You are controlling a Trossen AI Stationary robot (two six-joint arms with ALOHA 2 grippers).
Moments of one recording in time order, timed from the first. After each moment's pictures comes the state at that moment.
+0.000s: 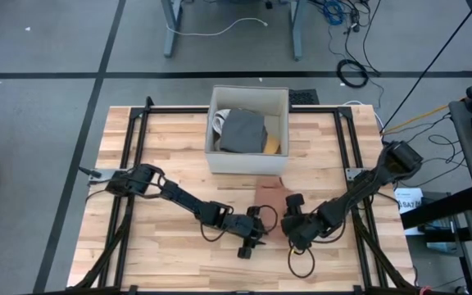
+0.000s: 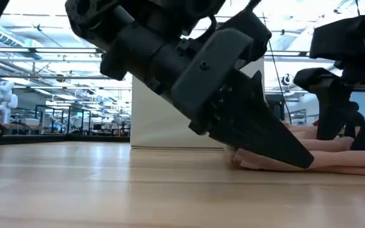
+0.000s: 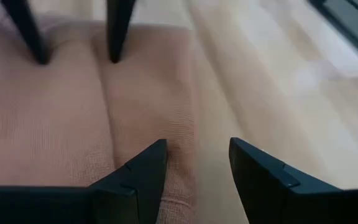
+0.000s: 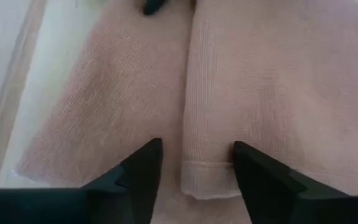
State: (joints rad) left arm -0.33 2.21 1.29 0.34 0.00 -0.09; right arm 0.62 1.62 0.80 -0.43 0.36 0.34
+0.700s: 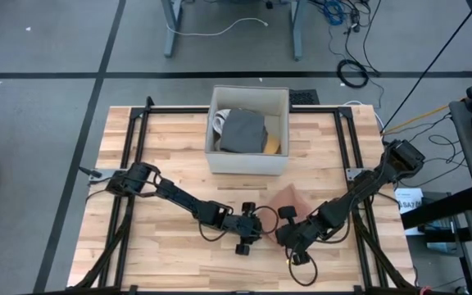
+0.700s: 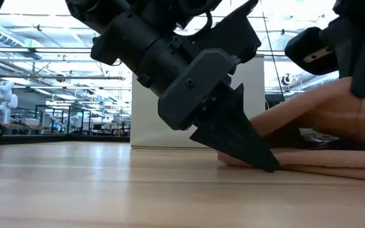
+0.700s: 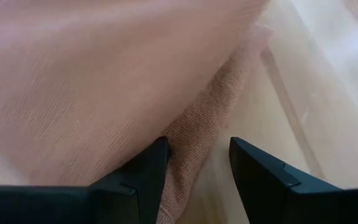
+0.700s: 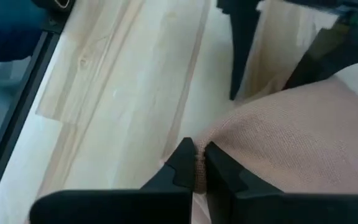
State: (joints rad) left arm -0.32 2.19 1.30 0.14 -0.11 -0.09; right arm 0.62 1.60 0.94 -0.34 0.17 0.38
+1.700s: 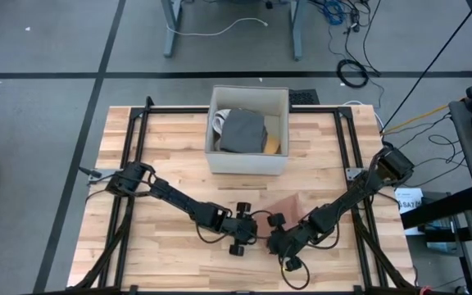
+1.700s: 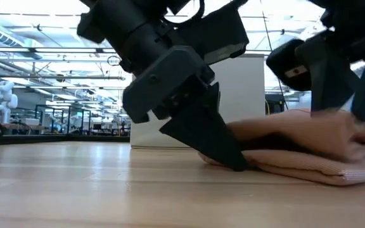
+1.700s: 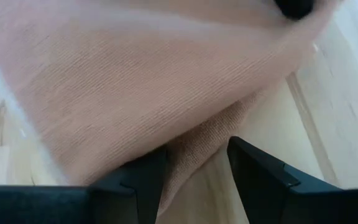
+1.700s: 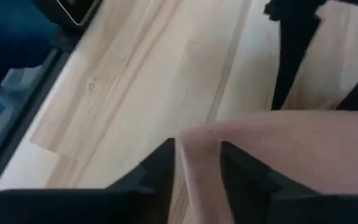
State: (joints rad) left arm -0.35 2.12 1.31 -0.04 -0.16 -0.07; right arm 0.61 1.74 0.94 -0.09 0.13 0.28
